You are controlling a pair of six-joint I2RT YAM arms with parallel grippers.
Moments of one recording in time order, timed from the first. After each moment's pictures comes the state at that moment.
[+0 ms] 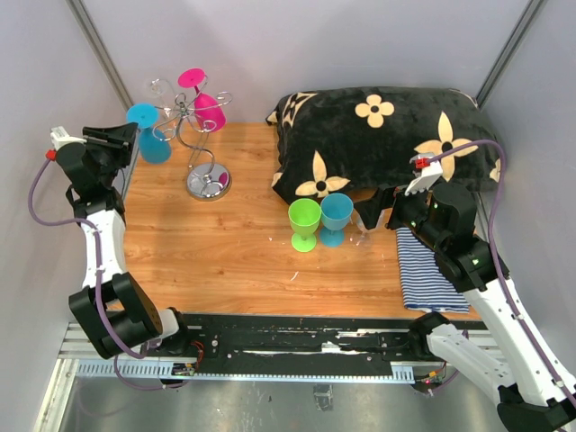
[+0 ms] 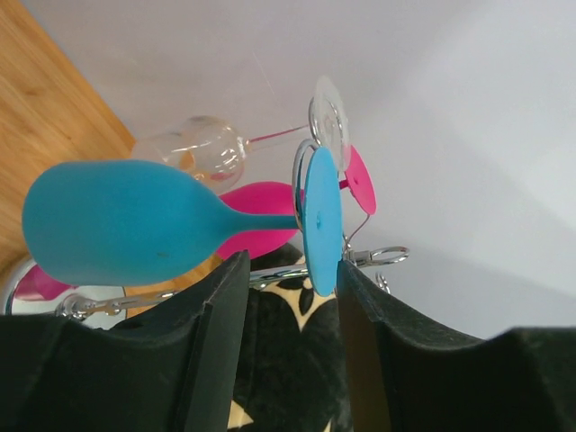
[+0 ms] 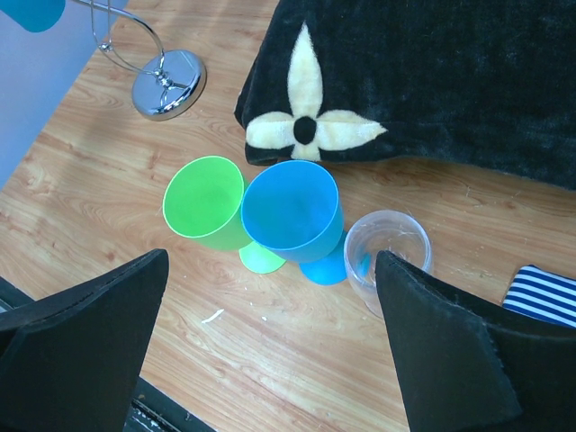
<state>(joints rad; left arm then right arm) 0.47 1.28 1.04 0.24 0.38 -1.13 0.43 0.77 0.97 -0.47 -0.10 0.28</state>
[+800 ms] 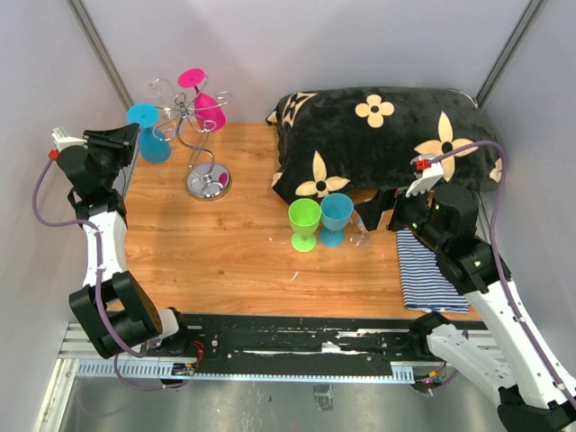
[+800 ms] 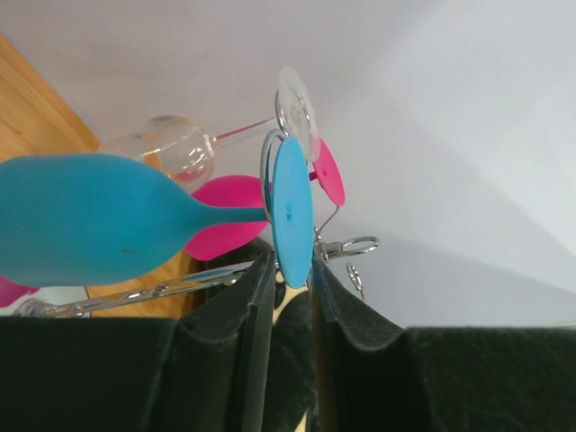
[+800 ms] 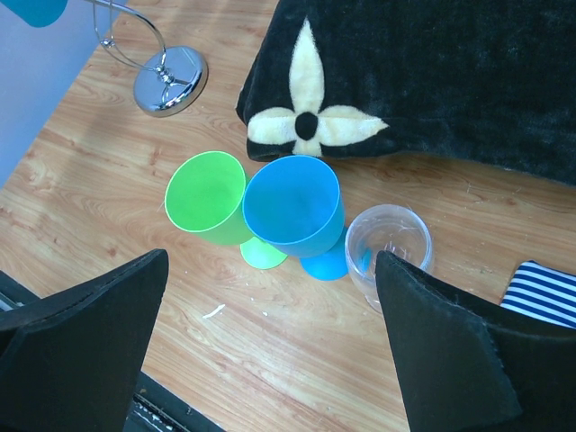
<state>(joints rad) 0.47 1.28 1.00 0.34 0.42 -1.21 0.43 0.76 0.98 -0.49 -0.10 0.28</state>
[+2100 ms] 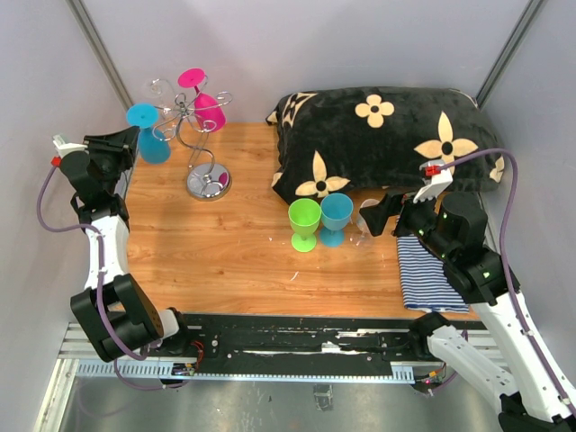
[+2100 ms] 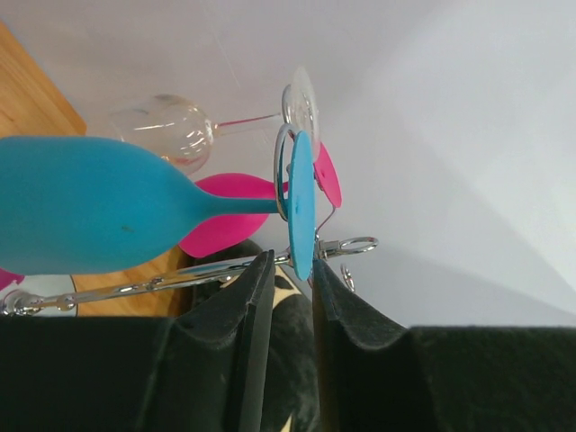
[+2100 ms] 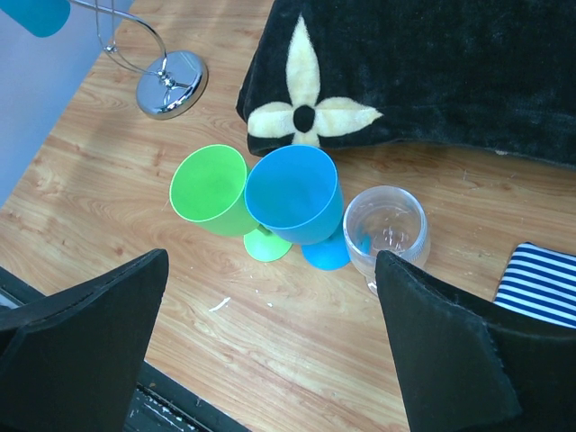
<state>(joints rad) 0.47 1.26 0.95 0.38 0.39 -1.27 0.43 0.70 0.98 -0.54 -0.07 0.31</state>
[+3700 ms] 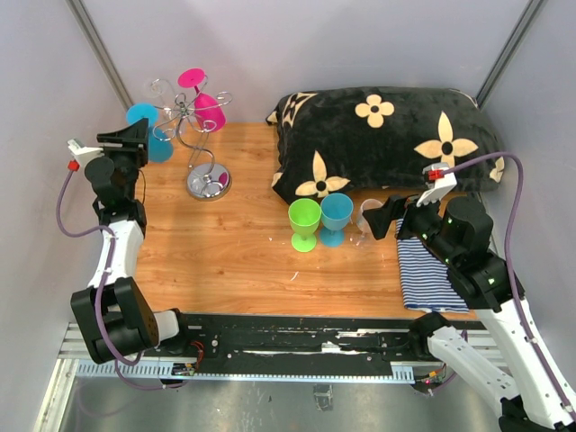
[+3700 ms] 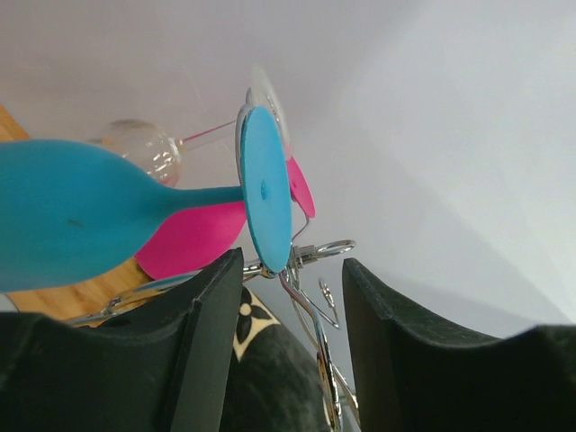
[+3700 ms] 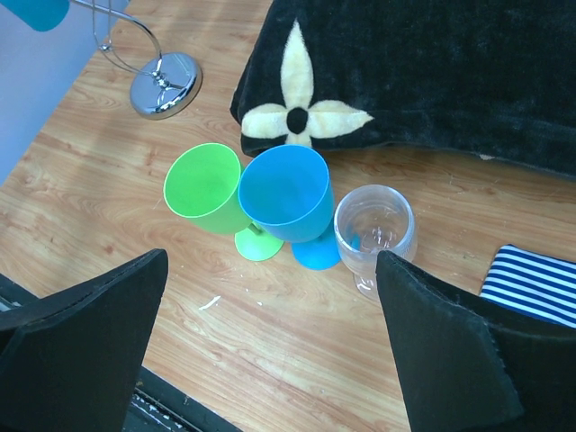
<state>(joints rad) 0.32 1.24 0.84 0.59 0.16 -1.30 0.43 0.67 0.98 -0.56 -0.07 0.27</state>
